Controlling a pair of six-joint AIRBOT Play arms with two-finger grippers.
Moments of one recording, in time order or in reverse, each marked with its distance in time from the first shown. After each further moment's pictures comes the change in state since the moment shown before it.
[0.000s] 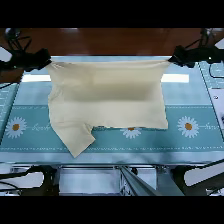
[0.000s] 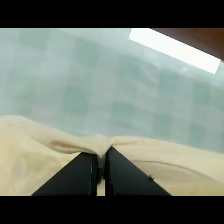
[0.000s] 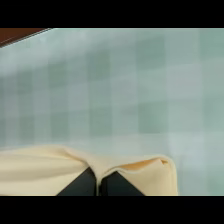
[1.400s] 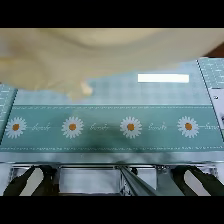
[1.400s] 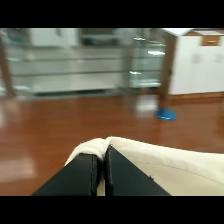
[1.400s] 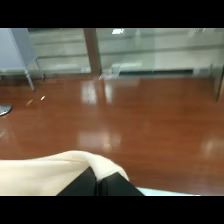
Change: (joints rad) left arm 0.397 0.613 0.632 -0.316 -0.460 0.327; right arm -0.082 0.818 0.378 -0.096 0.251 0.043
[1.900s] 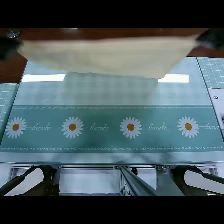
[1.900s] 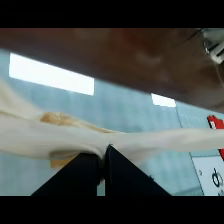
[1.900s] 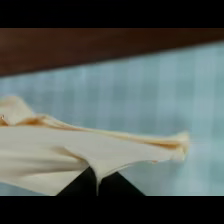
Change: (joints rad) left arm -0.054 -0.256 -0.559 -0.368 0.024 0.113; right arm 0.000 -0.402 -0.212 0.108 0.016 -0.011
